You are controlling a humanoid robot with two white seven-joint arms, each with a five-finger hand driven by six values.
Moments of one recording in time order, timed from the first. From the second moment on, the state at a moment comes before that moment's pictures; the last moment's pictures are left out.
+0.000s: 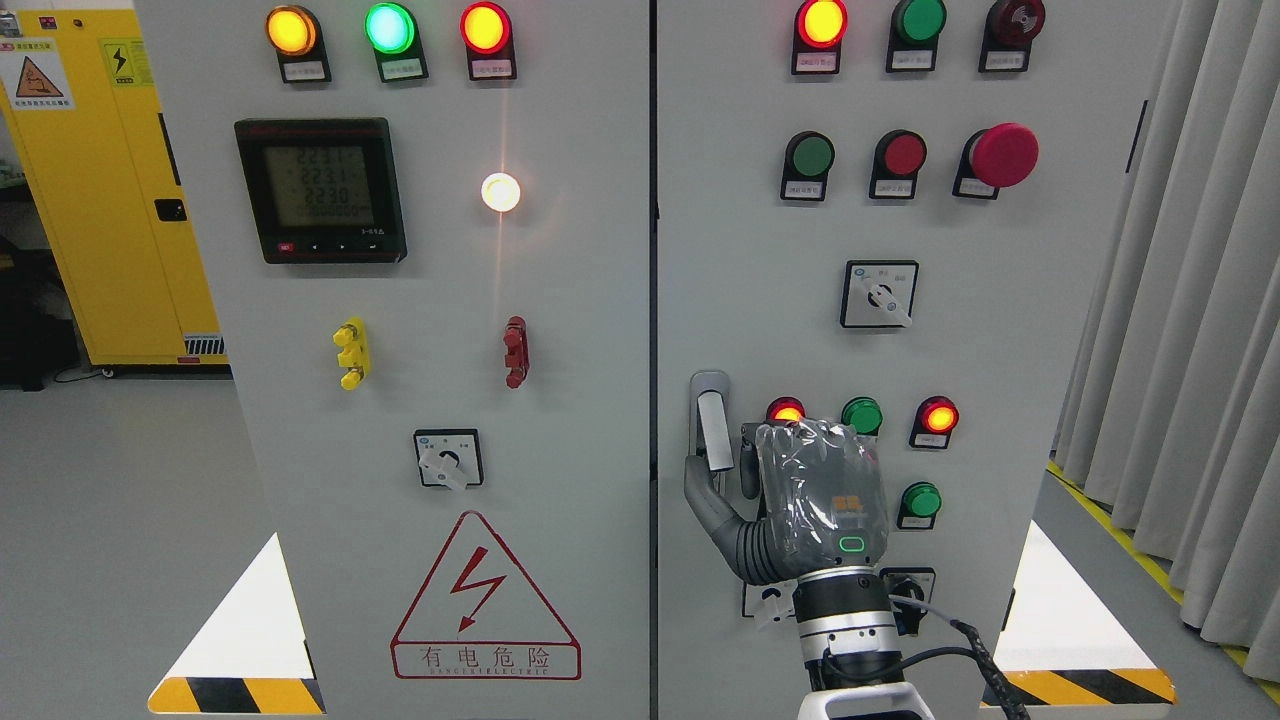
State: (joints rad) left arm -0.04 -0.11 -0.09 -0.04 0.15 -0.05 -0.03; right arm -0.48 0.13 0.26 -1.74 1.37 0.19 -0.04
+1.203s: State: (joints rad) left arm -0.04 -0.11 -0.09 -0.04 0.15 -0.05 -0.03; right arm -0.48 0.13 0.26 -1.75 1.37 0.21 -0.05
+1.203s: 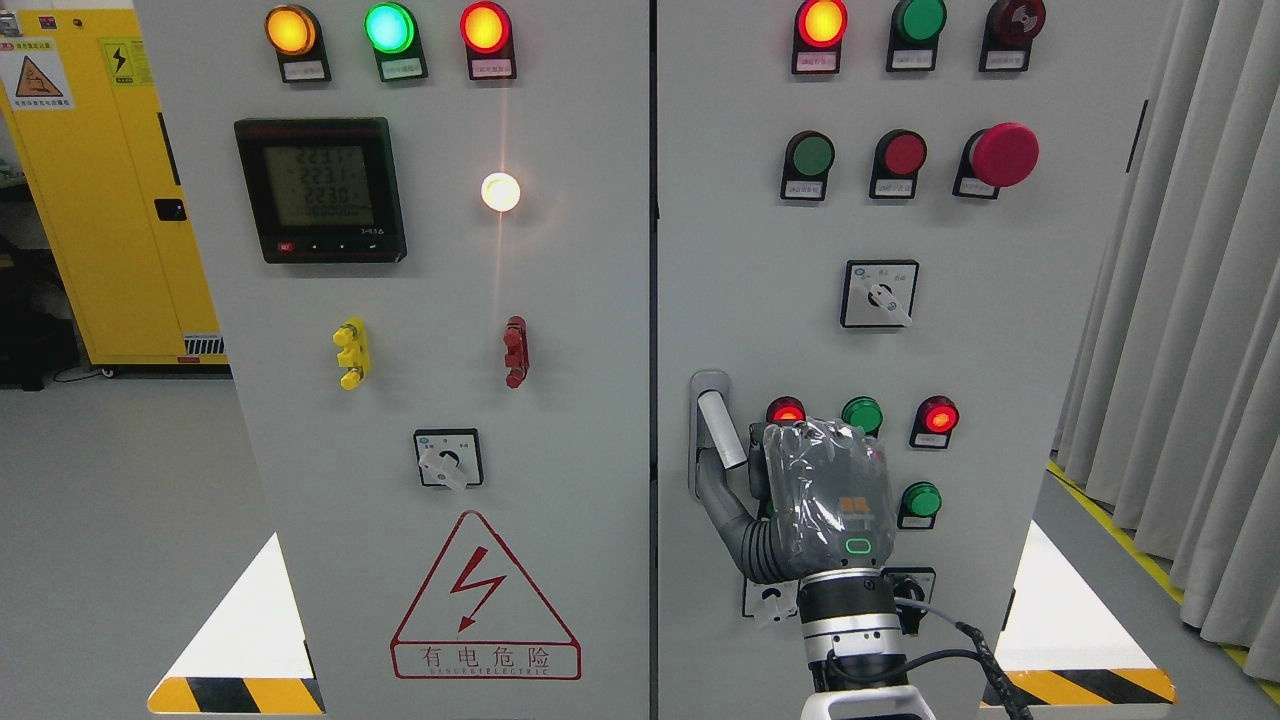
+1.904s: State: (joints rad) left arm -0.04 -0.11 -0.09 -0.04 0.15 -0.05 -0.03; right arm -0.47 0.13 0.26 -1.76 1.37 0.21 -0.05
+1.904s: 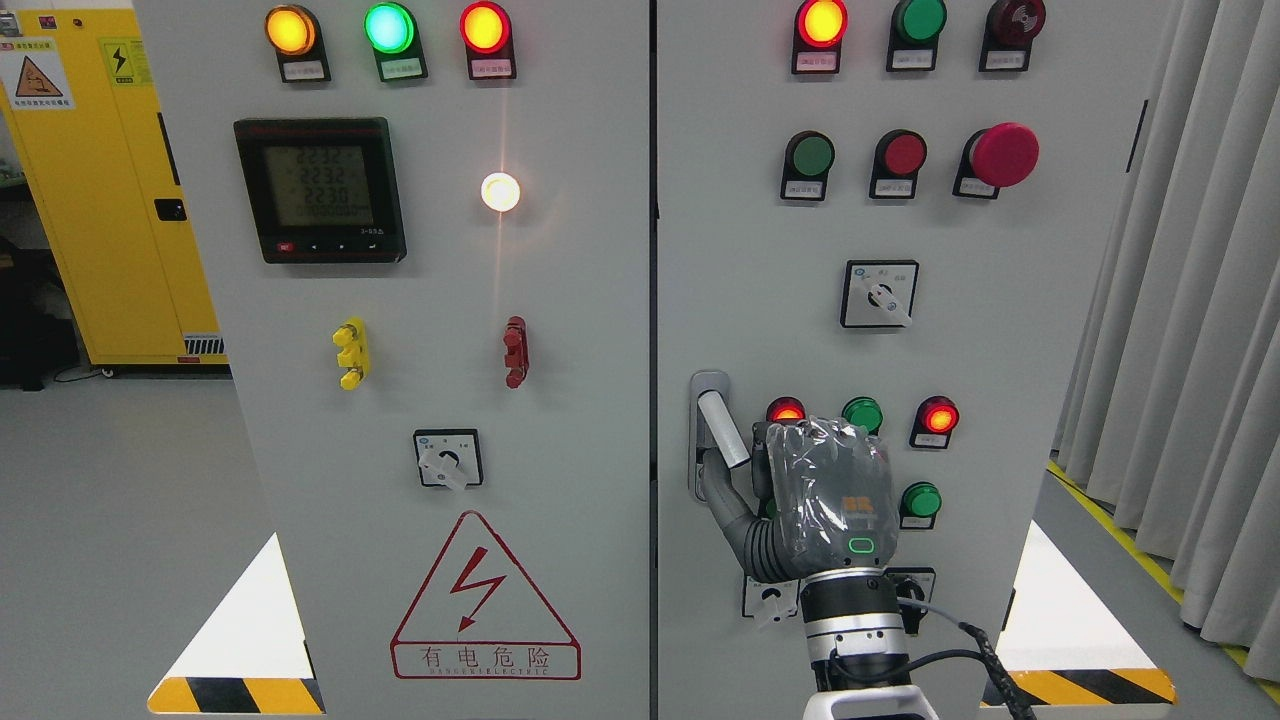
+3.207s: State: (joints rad) left arm -0.04 -0.11 -0.09 -0.04 0.15 -0.05 -0.03; right arm -0.47 0.13 0.23 -1.78 1.37 0.21 -0.05
